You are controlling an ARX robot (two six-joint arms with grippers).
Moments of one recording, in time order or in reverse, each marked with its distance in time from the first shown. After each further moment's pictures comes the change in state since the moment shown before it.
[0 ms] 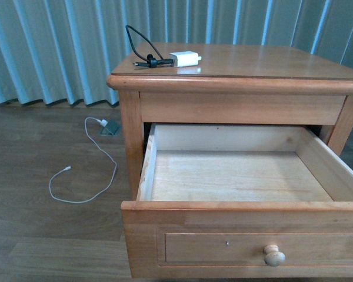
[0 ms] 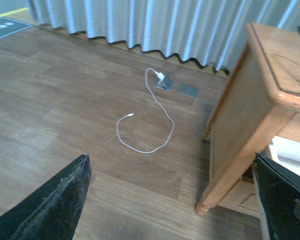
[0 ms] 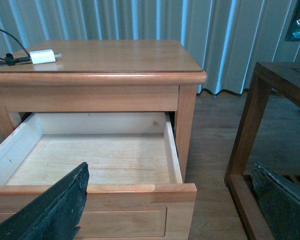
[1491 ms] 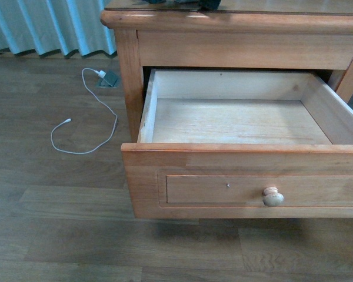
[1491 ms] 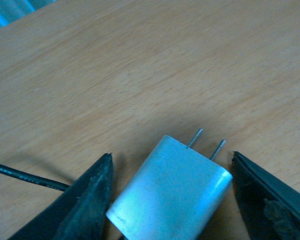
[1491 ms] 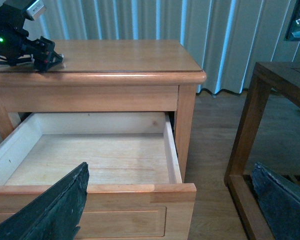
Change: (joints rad) left arm -0.222 1.576 1.773 -0.409 0.282 0.446; right arm 0.000 0.000 0.000 0.000 0.000 0.000
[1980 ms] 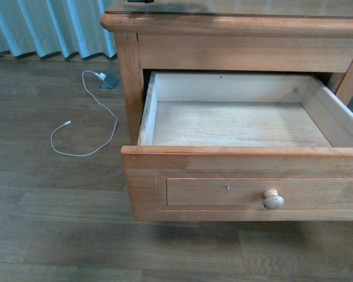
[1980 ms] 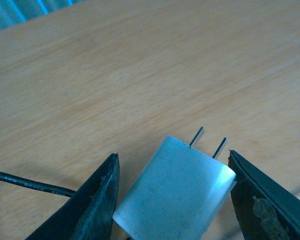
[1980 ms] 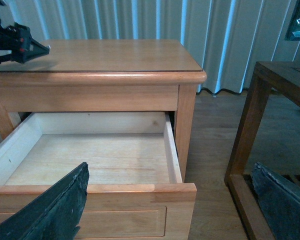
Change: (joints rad) left arm -0.008 -0.243 -0.346 0.181 0.095 -0.078; right arm 0.000 0.000 0.000 0.000 0.000 0.000
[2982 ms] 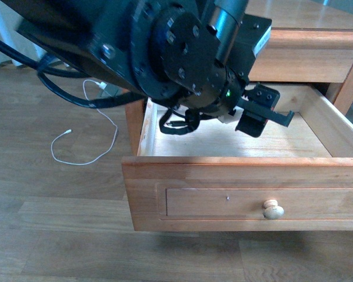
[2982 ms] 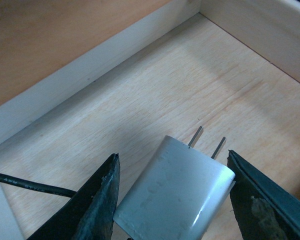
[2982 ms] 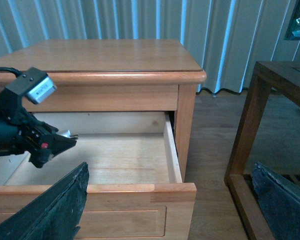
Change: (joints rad) left arm -0.189 -0.040 -0.467 0.214 0.021 -0.056; right arm 0.000 0.000 0.000 0.000 0.000 0.000
